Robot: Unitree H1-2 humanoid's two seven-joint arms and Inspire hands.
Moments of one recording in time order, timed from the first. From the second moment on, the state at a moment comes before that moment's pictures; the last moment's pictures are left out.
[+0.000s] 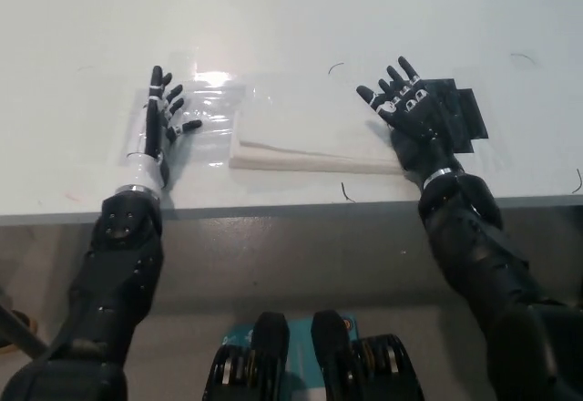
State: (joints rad) left_arm -0.84 0.15 0.13 1.10 -0.11 -0.32 0.06; right_arm -1.00 -0.01 -0.38 1.36 0.44 -0.32 0.30
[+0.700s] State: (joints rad) left_arm -0.68 0.16 0.14 0.77 -0.13 -0.21 0.01; right_arm -0.84 -0.01 -0.36 0.93 0.45 -0.29 0.32
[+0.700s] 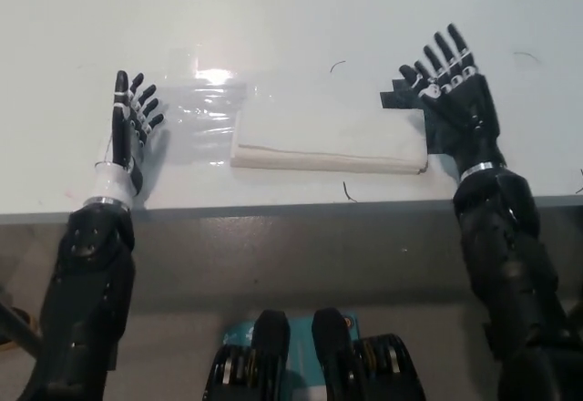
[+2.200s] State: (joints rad) left_arm 0.15 0.21 -0.08 -0.17 -0.05 -0.22 -0.09; right_arm 0.07 0.06 -0.01 -0.09 0.23 -0.30 0.29
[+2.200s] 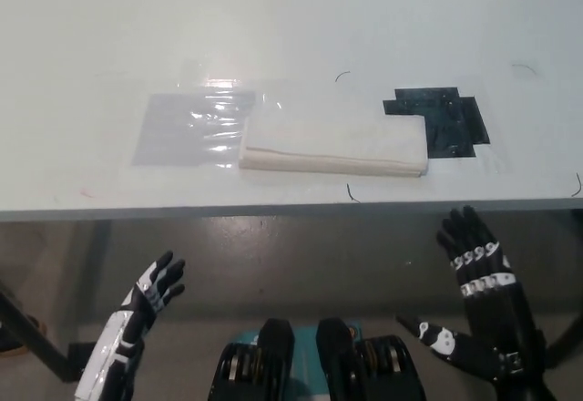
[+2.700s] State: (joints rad) left_arm 0.10 0.21 -0.05 -0.07 -0.01 -0.15 -0.10; right_arm 0.05 0.03 -0.01 0.07 0.24 -0.33 0.28
